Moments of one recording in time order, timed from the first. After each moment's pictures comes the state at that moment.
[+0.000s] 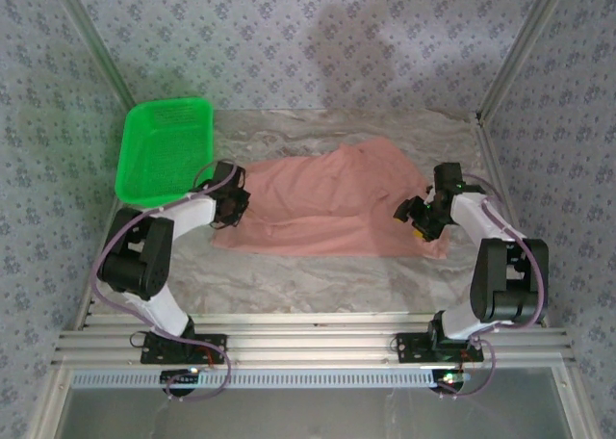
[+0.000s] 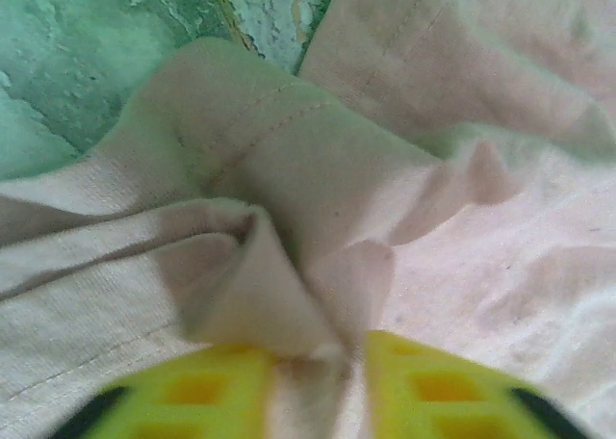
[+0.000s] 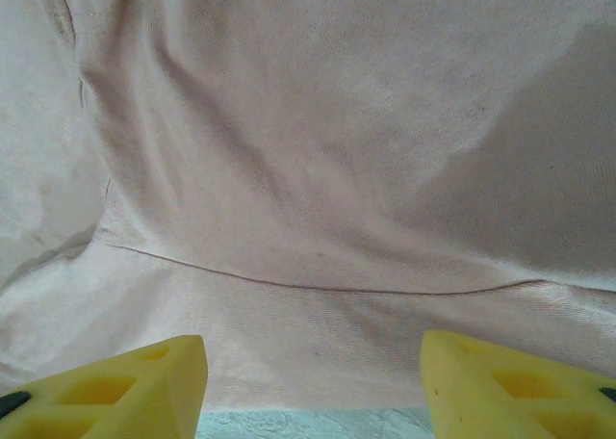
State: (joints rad) left arm -0.33 1.69 0.94 -0.26 -0.08 -1.35; right arm -0.03 1.49 0.93 -0.72 -0.35 0.53
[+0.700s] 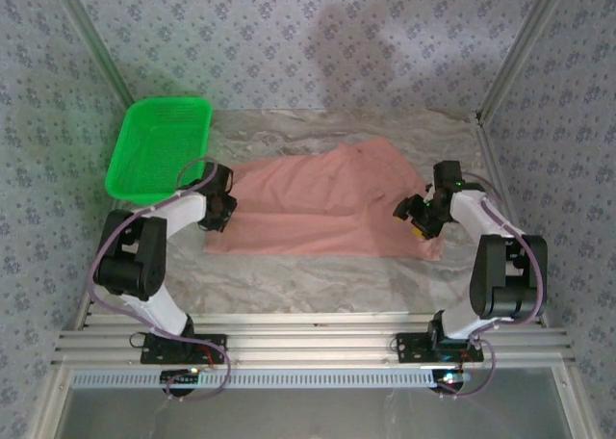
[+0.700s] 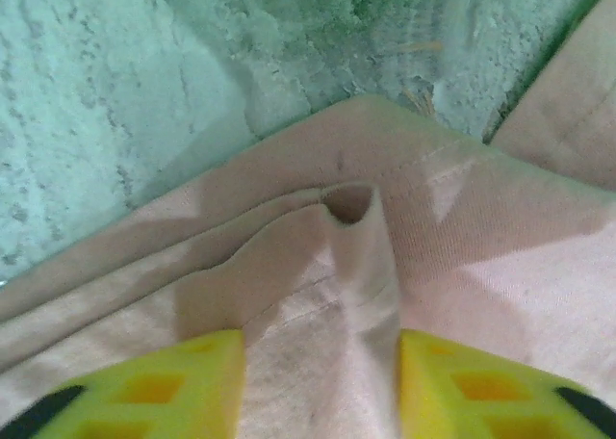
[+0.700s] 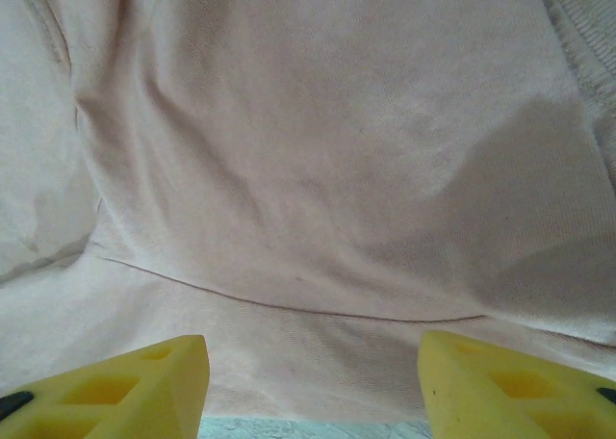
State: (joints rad) left arm -0.25 1.67 0.95 -0.45 -0.12 -1.34; right arm -0.02 1.51 0.96 -0.72 -0.36 0.53
